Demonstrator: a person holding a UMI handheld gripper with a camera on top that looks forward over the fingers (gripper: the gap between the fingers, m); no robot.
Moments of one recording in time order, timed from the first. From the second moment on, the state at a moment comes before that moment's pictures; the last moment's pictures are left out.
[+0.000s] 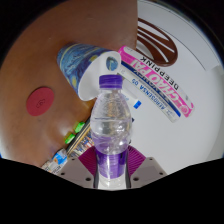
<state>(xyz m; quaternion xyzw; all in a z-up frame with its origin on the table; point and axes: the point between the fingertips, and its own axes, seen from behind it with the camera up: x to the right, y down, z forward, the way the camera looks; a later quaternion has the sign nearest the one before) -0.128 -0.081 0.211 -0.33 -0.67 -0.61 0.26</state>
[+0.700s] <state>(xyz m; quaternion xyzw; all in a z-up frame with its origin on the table) -0.116 -0.101 0.229 -0.75 -0.31 -0.14 0.56</state>
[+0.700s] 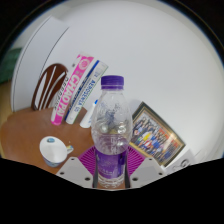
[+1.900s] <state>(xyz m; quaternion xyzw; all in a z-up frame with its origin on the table) -0.075 -0.231 0.154 -0.87 -0.06 -0.01 0.49</state>
